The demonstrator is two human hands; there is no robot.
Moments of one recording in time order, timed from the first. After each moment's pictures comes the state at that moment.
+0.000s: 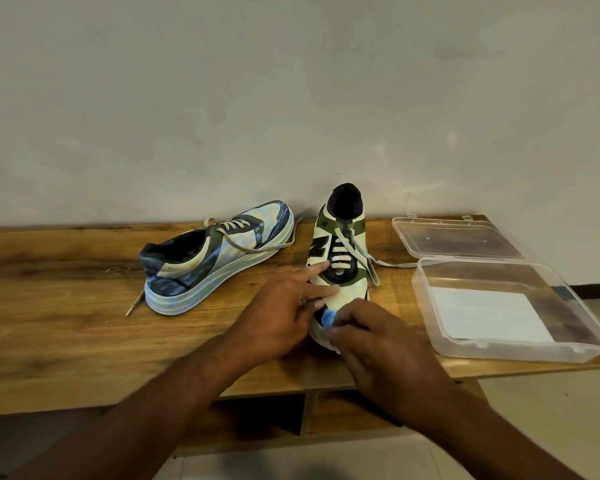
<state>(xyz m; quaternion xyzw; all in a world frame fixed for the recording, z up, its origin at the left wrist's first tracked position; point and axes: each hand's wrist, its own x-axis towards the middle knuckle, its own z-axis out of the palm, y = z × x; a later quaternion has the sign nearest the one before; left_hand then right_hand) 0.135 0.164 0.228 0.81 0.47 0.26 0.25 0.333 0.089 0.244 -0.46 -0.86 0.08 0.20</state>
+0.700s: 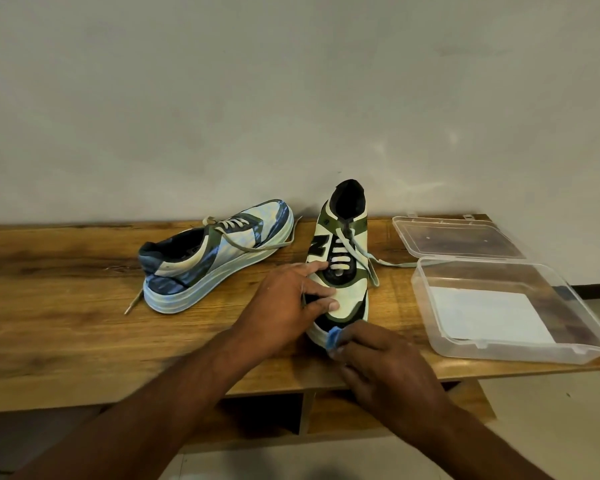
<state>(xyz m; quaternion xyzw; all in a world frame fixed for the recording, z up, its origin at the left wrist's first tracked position) 0.145 0.172 0.228 0.78 0.50 0.27 0.26 0.340 0.082 0.217 -0.44 -0.86 0.08 0.23</state>
